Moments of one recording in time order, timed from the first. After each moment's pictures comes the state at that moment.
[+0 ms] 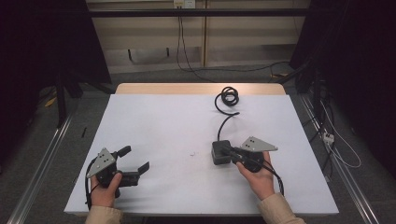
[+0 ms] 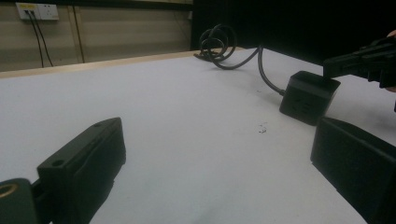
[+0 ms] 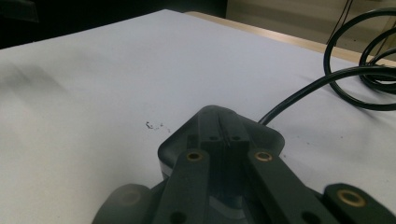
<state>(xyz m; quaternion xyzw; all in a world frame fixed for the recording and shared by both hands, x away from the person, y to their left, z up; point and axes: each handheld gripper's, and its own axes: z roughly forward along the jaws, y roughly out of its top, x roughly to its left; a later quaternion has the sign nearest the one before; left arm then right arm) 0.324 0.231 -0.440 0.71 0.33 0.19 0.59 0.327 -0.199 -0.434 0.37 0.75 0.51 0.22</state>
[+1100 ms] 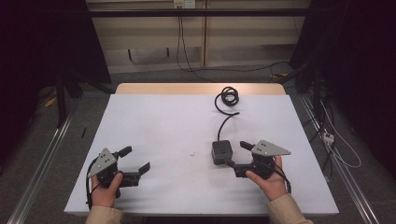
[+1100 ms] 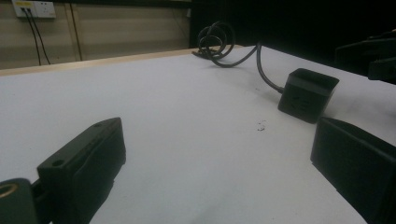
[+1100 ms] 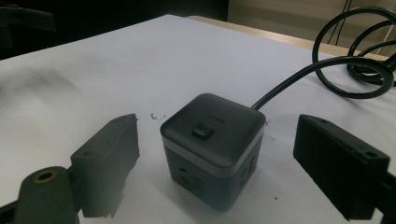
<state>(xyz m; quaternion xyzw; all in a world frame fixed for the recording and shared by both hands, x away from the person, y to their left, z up) 0.324 0.229 -0.440 0.72 0.32 0.18 0.59 0.310 -0.223 -0.430 0.37 0.74 0.52 0.22</state>
